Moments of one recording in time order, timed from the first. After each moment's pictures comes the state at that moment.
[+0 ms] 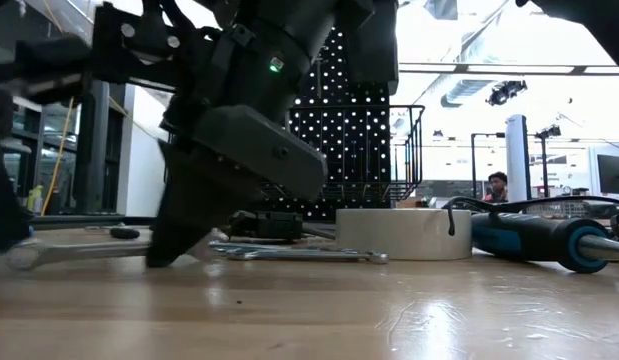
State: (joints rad) left arm -0.88 1.79 0.91 -0.42 -0.67 -0.05; right arm 0.32 2.54 2.07 -0.72 0.13 -0.30
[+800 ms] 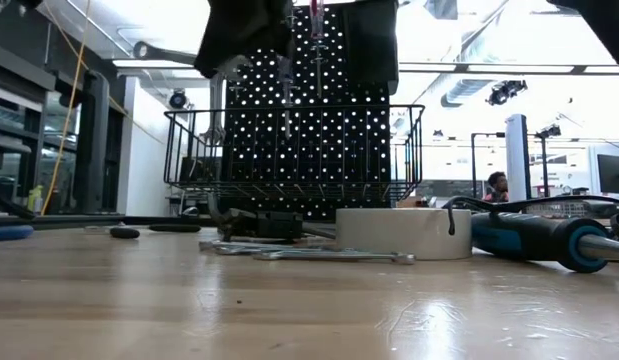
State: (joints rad) left arm -0.98 1.13 0.91 -0.76 -0.96 -0.94; right arm 0.19 2.27 2.27 -0.96 0.17 0.26
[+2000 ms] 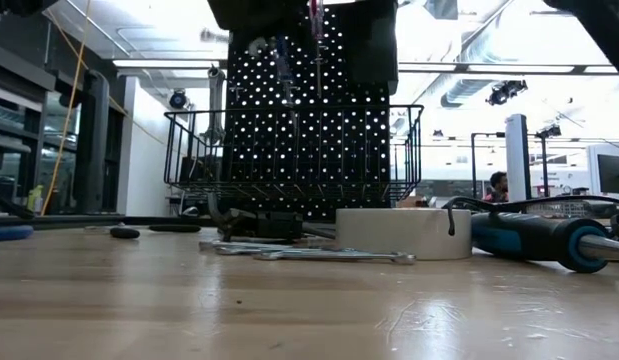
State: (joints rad) left arm -0.93 1.03 0.54 0.32 -0.74 -0.68; right arm -0.05 2.12 2.23 -0.88 0.09 0.32
